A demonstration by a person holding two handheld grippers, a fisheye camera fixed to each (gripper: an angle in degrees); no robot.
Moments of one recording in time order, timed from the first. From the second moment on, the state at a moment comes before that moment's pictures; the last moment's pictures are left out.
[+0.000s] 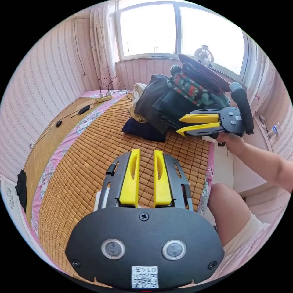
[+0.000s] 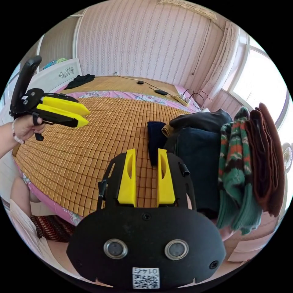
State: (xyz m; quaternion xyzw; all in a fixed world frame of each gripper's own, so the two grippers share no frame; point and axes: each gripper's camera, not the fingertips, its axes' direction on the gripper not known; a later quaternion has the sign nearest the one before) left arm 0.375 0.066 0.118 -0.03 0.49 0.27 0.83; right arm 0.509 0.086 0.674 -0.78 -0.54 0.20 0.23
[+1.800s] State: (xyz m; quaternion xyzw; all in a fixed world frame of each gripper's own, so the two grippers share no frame) left arm 0.130 0.293 0.115 -0.23 0.43 0.09 0.87; right arm 0.527 -0.107 0.566 -0.70 -0.61 0.35 -0.13
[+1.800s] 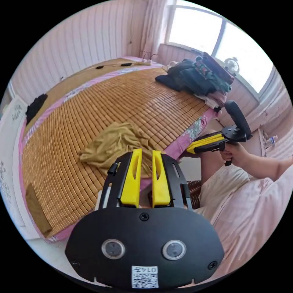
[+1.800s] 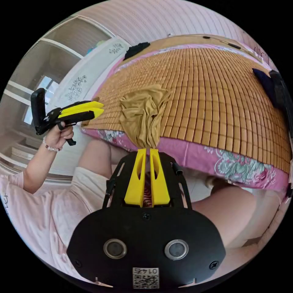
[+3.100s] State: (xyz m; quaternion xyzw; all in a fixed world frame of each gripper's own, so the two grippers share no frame) left arm -0.038 0.331 0.105 -0.43 0.44 -0.02 0.79; right arm 0.256 -0.059 0.577 -0.71 -0.66 0.25 -0.09
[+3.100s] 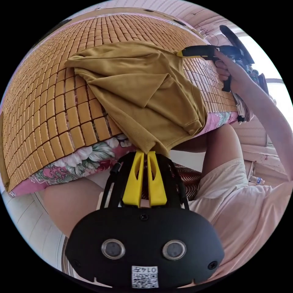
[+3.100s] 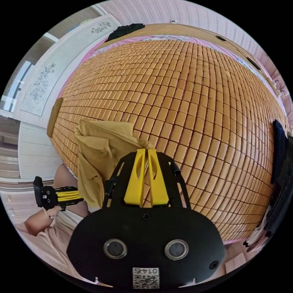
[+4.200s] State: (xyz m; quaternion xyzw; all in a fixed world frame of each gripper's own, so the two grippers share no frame) left arm -0.475 0.176 -0.391 0.29 0.44 -0.12 0.84; right arm 0.783 0.109 0.924 -0.48 -0.42 0.71 0.28
